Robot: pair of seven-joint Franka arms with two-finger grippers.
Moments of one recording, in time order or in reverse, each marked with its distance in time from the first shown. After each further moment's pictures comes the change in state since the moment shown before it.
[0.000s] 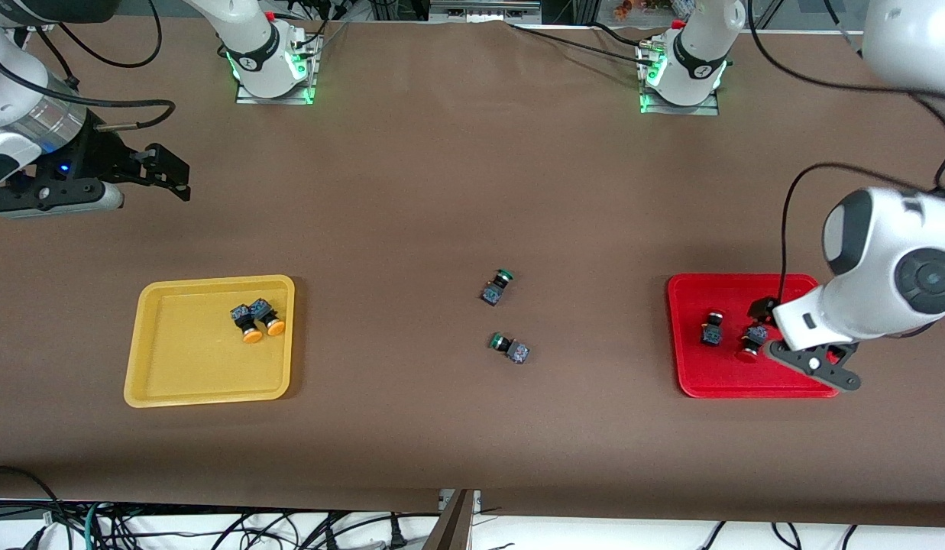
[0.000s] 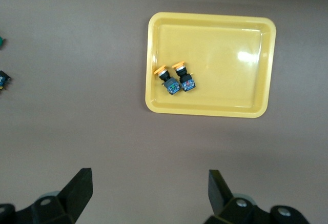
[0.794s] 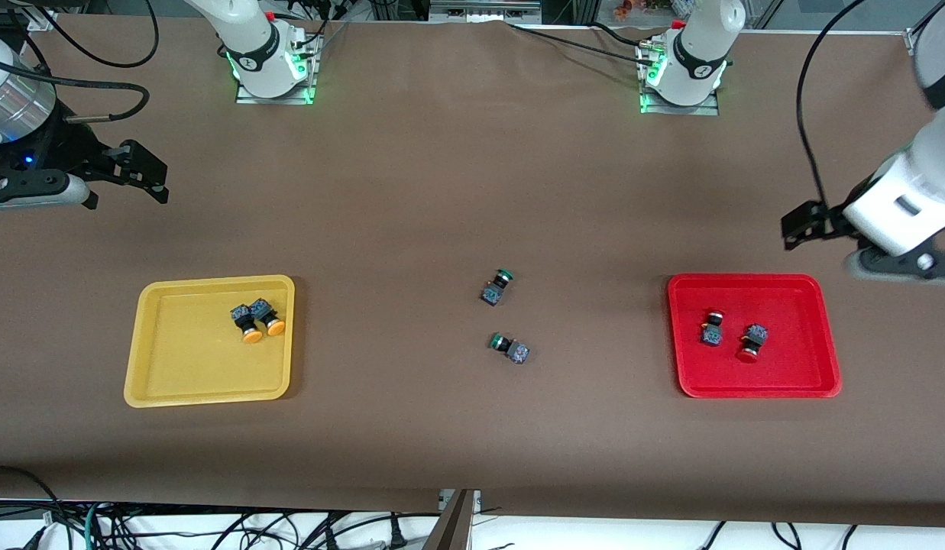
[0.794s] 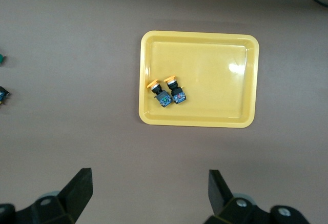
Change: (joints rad) left arm -0.119 -0.320 0.107 0.048 -0.168 -0.304 -0.394; right arm -0.015 0.006 0.001 0.048 -0.018 0.004 0.000
